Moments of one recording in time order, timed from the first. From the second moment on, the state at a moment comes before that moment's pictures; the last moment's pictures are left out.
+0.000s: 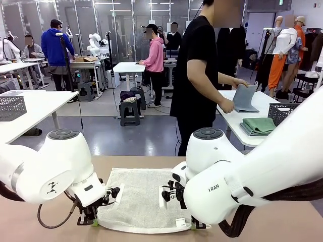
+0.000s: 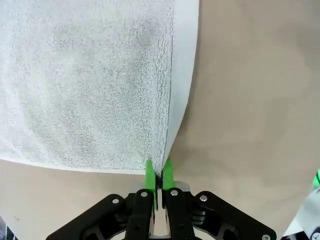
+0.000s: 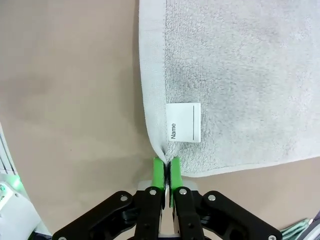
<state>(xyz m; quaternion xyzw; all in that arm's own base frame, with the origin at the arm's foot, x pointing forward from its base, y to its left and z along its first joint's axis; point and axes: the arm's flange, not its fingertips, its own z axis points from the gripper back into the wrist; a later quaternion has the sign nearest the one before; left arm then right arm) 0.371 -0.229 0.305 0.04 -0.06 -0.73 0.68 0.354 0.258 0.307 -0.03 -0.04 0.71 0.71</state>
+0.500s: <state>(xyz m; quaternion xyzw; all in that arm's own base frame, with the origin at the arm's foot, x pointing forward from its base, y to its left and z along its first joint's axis) 0.379 -0.235 0.353 0.05 -0.07 -0.73 0.68 0.362 0.259 0.362 -0.05 -0.07 0.72 0.69</state>
